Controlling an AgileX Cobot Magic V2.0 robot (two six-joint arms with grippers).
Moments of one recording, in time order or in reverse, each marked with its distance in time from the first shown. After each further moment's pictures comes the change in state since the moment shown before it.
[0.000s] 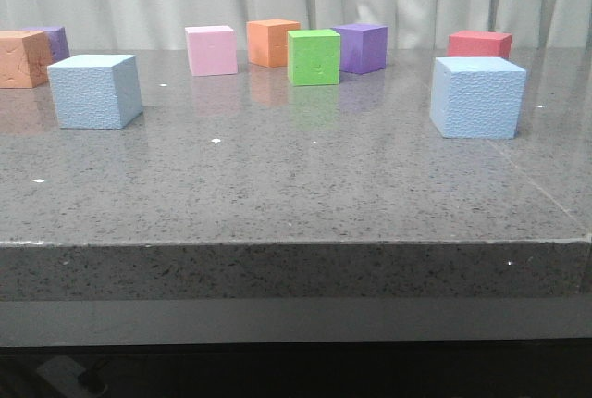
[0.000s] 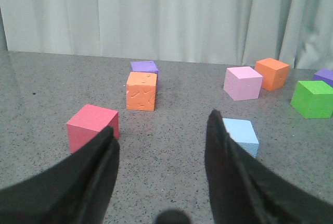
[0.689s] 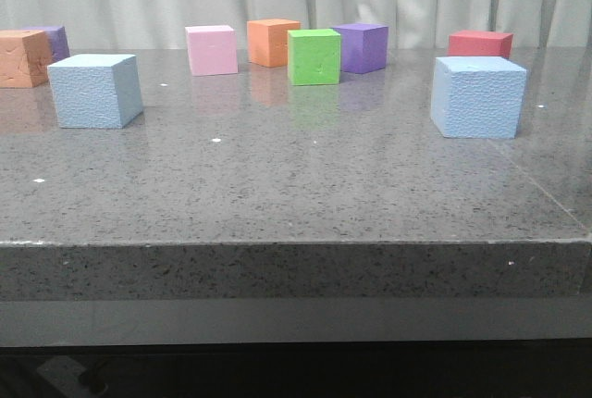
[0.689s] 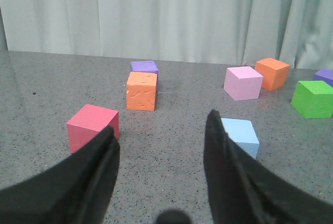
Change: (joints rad) left arm 0.000 0.000 0.000 0.000 0.000 0.000; right arm 0.309 0.537 -0.495 -0.292 0.174 0.215
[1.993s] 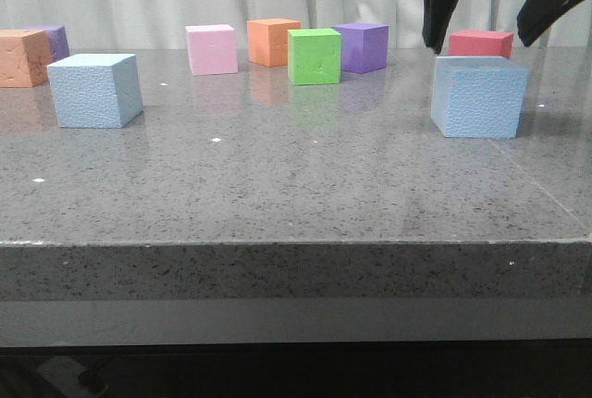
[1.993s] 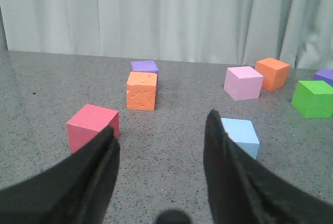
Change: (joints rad) left arm 0.000 0.000 0.000 0.000 0.000 0.000; right arm -0.007 0.535 -0.237 -0.238 -0.174 0.388
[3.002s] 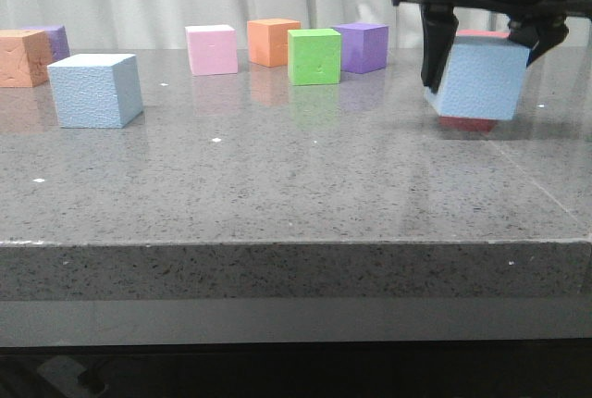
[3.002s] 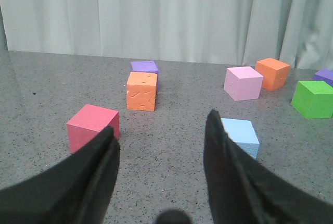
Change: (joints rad) left arm 0.000 0.000 0.000 0.000 0.000 0.000; right arm 0.017 0.056 -0.016 0.079 0.040 0.038
